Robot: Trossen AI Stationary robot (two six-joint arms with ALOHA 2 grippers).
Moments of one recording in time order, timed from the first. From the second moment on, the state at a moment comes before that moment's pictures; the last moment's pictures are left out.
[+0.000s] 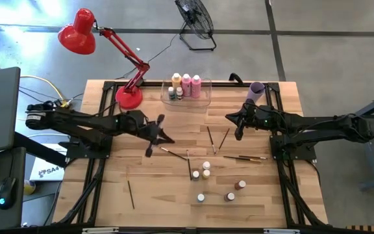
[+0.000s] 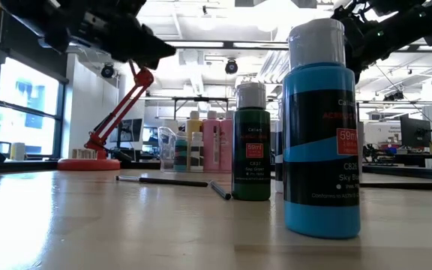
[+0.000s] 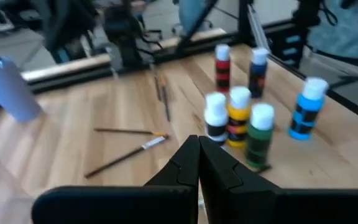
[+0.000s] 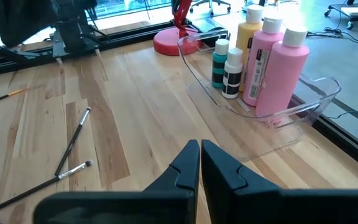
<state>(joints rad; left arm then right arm) 0.06 1.15 0.55 0.36 0.29 0.24 -0.17 0.83 0.45 0.01 0.21 0.16</state>
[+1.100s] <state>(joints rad) 0.03 1.38 0.67 0.42 0.38 -0.04 -0.17 0.83 0.45 0.01 0.18 0.16</state>
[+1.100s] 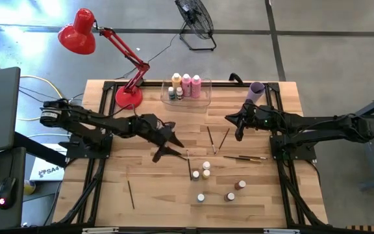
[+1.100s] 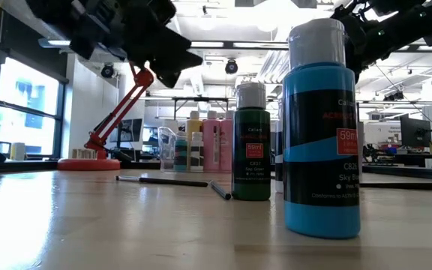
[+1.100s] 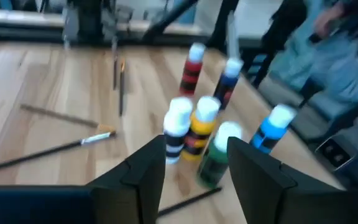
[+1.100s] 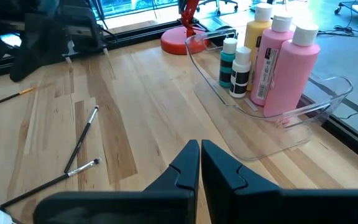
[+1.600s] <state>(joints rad) -0.11 1.40 1.08 -0.25 0.12 0.24 -0.17 0.83 0.45 0.01 0.18 0.16</state>
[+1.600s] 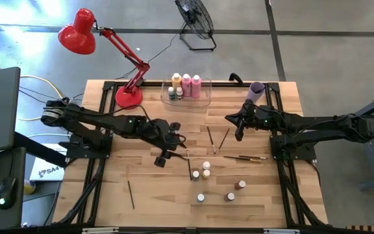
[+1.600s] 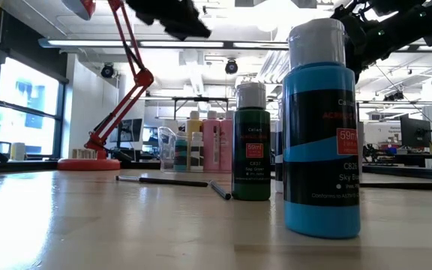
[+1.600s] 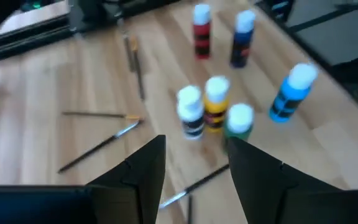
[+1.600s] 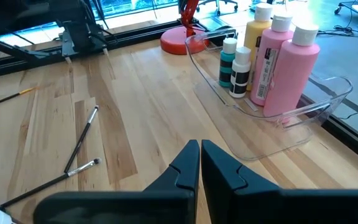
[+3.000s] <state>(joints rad) -0.22 1.87 1.53 -0.54 0.18 0.17 -0.14 0.83 0.45 -0.05 0.18 0.16</state>
